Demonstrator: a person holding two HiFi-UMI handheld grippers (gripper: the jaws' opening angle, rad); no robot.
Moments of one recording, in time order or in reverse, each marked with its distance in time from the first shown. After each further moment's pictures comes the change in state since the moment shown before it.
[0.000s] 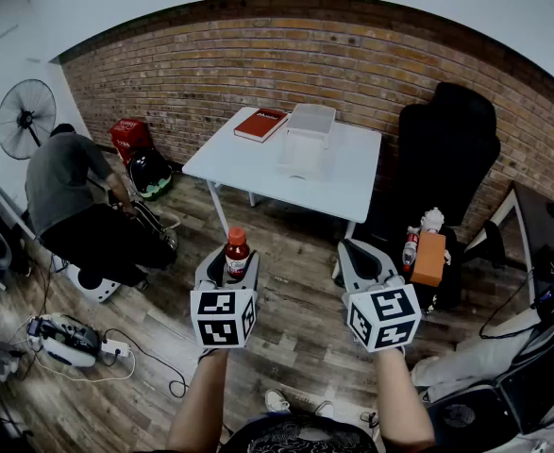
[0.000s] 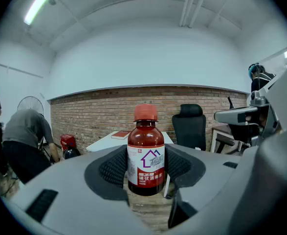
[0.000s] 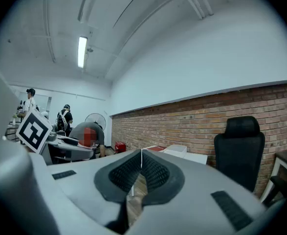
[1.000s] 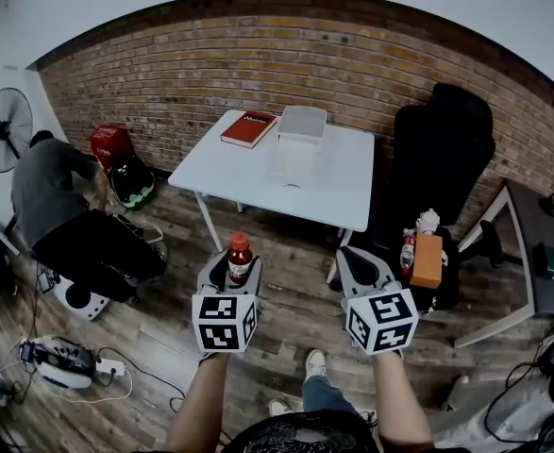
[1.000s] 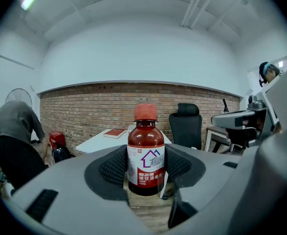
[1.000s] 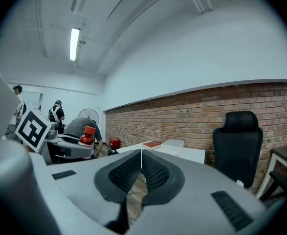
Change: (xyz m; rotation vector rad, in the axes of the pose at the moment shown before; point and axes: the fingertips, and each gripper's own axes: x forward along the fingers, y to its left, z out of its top) left arm 0.059 0.033 -0.006 -0.015 0.017 -0.100; right arm 0.061 0.000 -0.018 0.021 0.061 -0.061
